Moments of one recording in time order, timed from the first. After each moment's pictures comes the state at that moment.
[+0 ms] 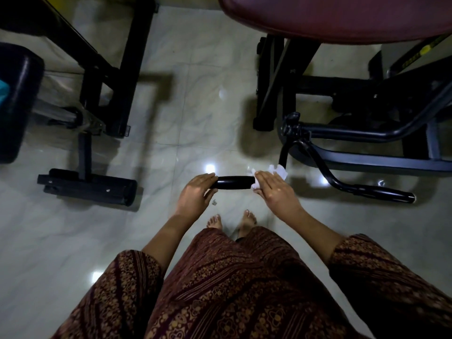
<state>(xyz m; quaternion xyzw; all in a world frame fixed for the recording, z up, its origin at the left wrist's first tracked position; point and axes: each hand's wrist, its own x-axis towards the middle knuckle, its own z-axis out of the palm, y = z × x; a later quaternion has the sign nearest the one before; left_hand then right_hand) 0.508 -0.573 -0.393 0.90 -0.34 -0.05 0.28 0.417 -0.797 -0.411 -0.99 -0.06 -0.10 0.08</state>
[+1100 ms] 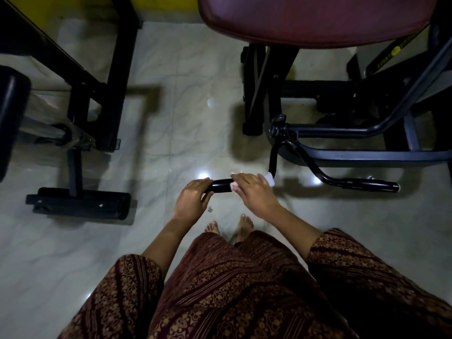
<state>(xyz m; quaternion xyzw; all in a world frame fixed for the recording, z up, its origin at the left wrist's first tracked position) 0.508 -0.578 -0.387 0.89 -0.34 -0.06 0.29 0.433 -0.762 -0.390 -0.98 0.05 0.04 0.20</state>
